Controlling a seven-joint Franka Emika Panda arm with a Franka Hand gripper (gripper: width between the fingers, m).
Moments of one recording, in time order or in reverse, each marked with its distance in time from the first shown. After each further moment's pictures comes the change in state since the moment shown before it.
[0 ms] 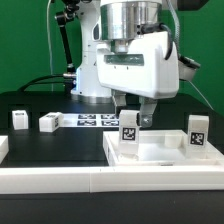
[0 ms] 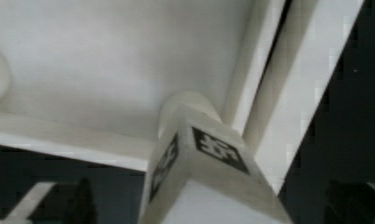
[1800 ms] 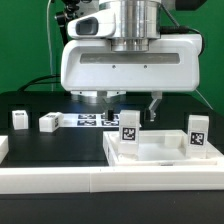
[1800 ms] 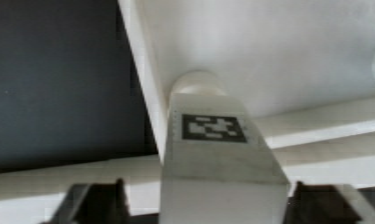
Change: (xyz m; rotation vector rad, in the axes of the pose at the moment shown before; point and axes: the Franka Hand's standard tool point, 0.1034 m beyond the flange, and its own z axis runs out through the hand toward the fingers) arm 0.005 0.001 -0.002 -0.024 0.003 -1.060
